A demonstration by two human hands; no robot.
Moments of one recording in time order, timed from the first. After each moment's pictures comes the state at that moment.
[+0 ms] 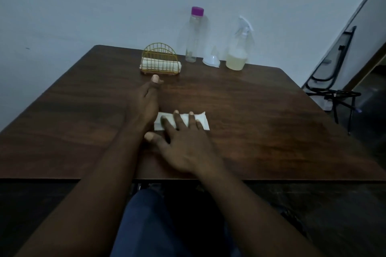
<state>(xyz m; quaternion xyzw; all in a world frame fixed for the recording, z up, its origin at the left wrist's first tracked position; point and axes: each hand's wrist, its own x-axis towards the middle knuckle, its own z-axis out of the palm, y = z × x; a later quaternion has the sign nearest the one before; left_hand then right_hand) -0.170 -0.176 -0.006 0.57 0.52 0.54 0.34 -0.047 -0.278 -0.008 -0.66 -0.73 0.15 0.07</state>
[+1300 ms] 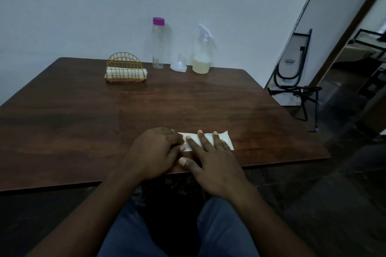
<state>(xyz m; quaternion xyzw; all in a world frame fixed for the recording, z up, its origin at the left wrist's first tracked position) -0.099 -0.286 -0.005 0.91 0.35 0.21 0.08 0.085 -0.378 -0.014 -0.71 -0.69 0.07 0.06</state>
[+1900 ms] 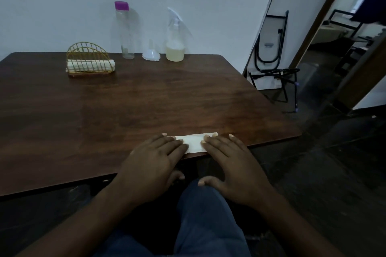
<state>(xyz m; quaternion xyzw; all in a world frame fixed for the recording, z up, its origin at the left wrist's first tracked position) -0.056 -0.343 -0.019 0.95 0.21 0.18 -0.11 0.182 -0.450 -0.037 -0.65 -0.74 -0.08 0.15</state>
